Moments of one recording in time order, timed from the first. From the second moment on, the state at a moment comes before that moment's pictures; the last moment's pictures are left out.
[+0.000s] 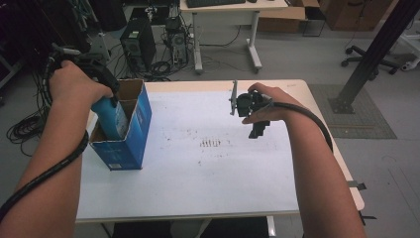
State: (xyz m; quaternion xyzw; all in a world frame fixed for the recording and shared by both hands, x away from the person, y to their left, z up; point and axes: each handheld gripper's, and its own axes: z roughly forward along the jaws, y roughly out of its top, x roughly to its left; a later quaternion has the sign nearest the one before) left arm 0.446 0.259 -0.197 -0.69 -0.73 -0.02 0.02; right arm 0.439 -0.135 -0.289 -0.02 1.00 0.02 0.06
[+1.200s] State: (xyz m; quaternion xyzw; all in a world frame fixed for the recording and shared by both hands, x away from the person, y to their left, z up) left arm 0.445 0.259 -0.268 -0.70 -0.72 -0.01 0.03; right arm 0.437 -0.130 -0.295 -0.03 1.00 0.02 0.06
